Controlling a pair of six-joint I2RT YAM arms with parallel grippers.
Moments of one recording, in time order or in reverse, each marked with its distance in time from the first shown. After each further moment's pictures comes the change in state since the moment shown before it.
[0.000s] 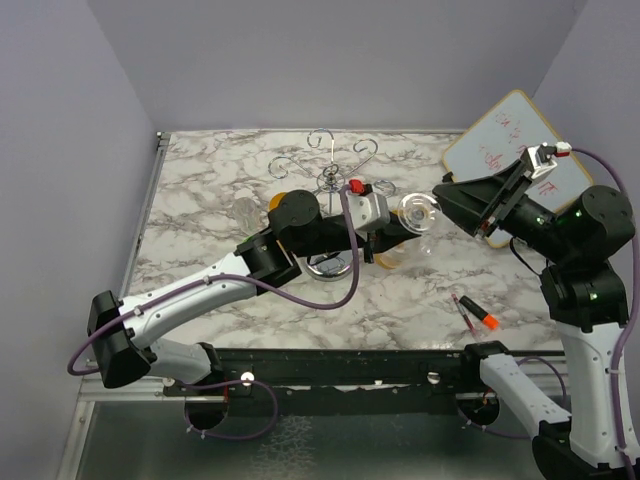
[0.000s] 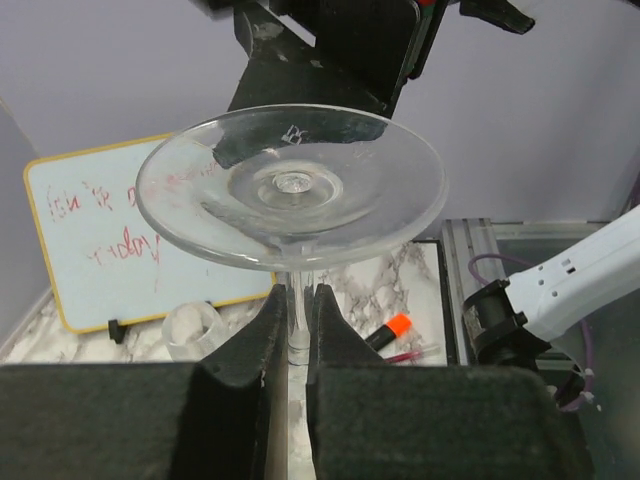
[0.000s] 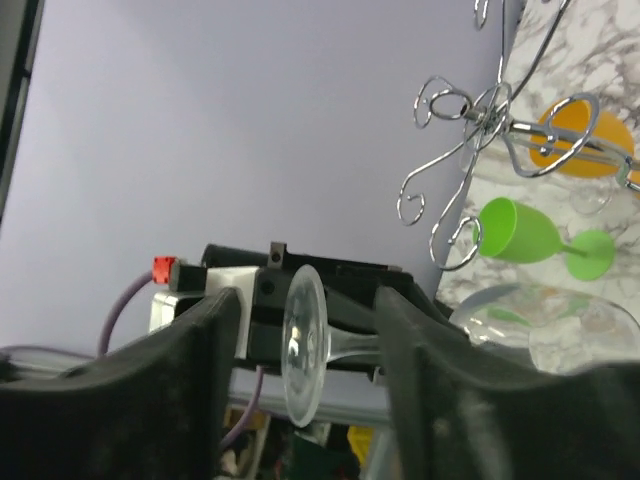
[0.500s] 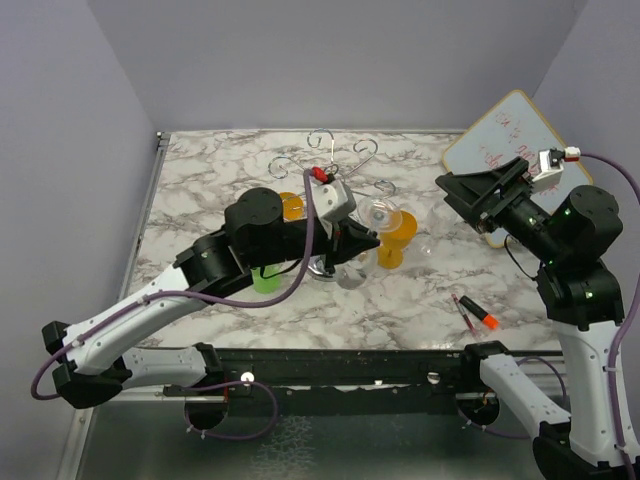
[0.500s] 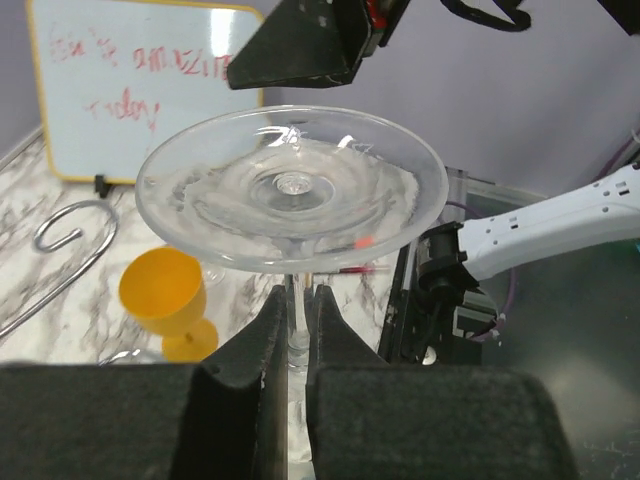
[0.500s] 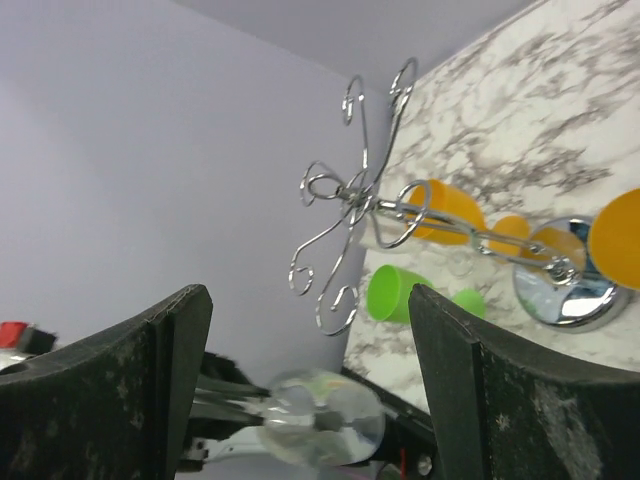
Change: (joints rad) left arm 0.000 -0.193 0.061 -0.475 -0.099 -0.141; right arm -0.001 -0.014 -0.035 -0.065 0.238 -0.201
